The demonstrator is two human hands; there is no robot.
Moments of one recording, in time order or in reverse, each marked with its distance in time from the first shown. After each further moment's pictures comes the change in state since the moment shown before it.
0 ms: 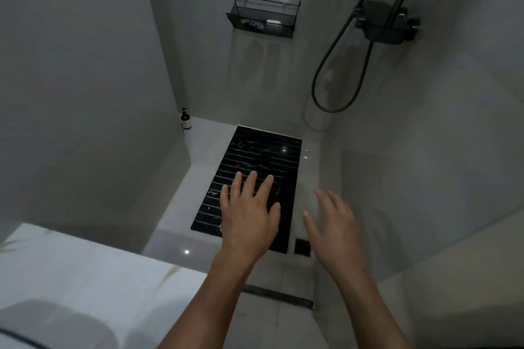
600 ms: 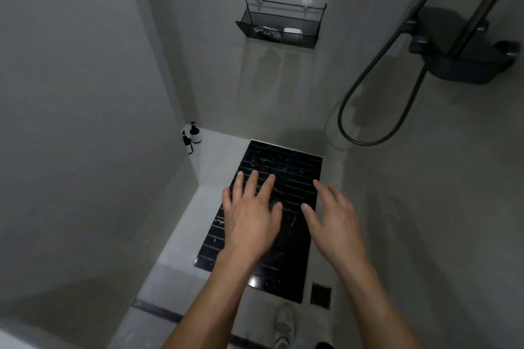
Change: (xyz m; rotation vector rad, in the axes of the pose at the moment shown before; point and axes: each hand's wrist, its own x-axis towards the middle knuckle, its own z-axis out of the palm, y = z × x) left_hand 0.250 -0.026 0.038 0.055 -0.017 -0.093; right_hand 0.274 -0.018 0.036 0.005 -0.088 -0.036
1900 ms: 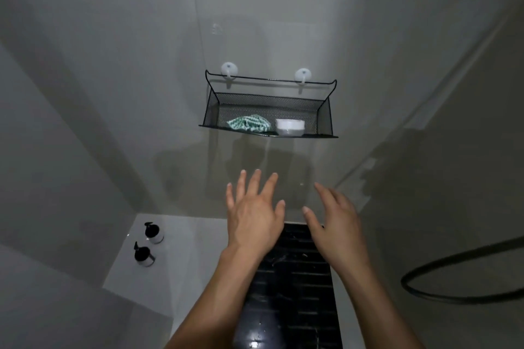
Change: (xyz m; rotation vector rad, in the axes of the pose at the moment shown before) left_hand 0.633 -0.052 -0.010 -0.036 -0.068 0.246; right_hand 0.580 -0.126 0.018 -0.030 0.170 0.157
